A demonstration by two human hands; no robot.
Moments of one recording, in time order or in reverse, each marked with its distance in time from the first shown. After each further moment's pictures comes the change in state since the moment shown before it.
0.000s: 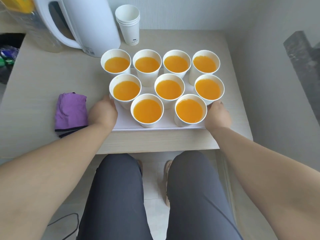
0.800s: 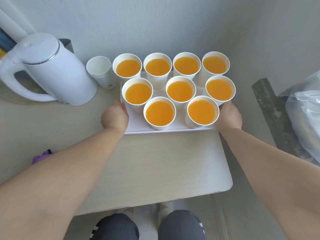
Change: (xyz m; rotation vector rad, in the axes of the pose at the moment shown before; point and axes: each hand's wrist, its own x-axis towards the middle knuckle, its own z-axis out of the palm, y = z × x) left_hand 0.093 0.157 -0.023 -0.072 -0.025 0.074; right_hand 0.135 0.024 -0.097 0.071 0.066 0.086
